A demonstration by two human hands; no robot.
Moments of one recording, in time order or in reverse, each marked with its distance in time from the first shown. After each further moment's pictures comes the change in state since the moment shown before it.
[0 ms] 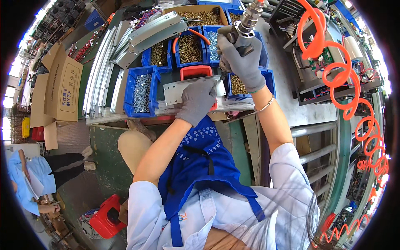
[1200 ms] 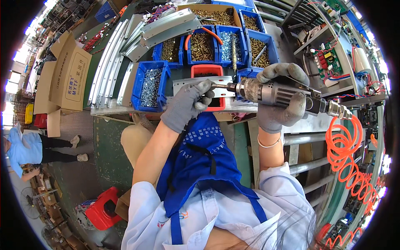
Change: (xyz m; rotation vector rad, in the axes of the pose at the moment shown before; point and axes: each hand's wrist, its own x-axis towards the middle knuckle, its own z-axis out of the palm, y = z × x) left_hand -0.028 -0.019 -0.055 -1.666 -0.275 -0.585; right_hand -0.069 -0.048 -0.016 0.667 0.204 -0.174
